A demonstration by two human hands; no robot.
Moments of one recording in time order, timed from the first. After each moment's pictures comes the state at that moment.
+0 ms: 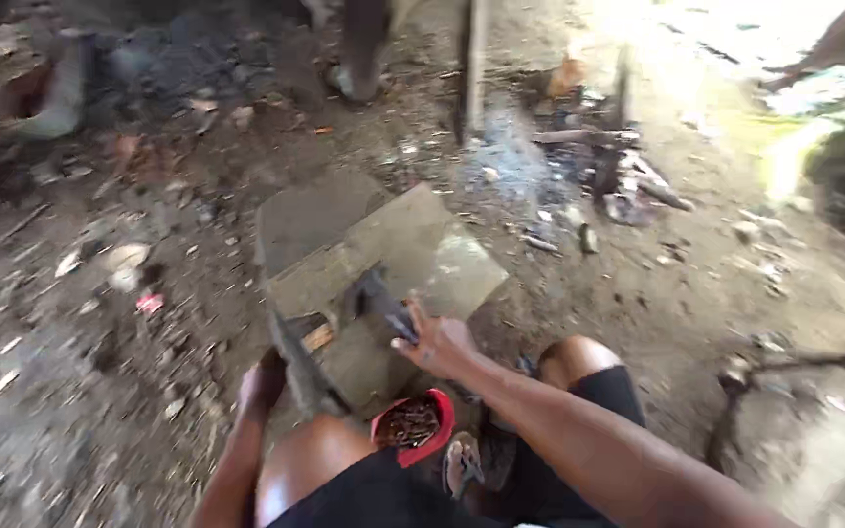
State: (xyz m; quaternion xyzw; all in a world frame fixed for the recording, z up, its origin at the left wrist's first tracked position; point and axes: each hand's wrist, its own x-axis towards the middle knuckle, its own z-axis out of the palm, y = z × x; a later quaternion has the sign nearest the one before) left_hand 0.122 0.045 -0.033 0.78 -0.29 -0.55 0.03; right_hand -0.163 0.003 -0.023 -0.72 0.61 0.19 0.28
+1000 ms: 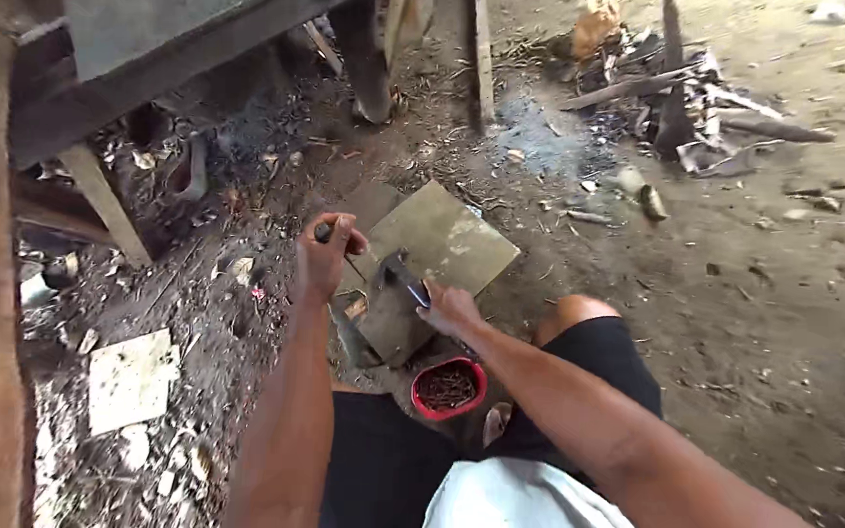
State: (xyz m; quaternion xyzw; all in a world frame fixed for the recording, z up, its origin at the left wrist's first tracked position) left_hand 0.051 -0.031 0.093 0.52 -0.56 -0.40 0.51; right_hand -0.177 0.009 -0.017 -0.70 0.63 0.09 0.33
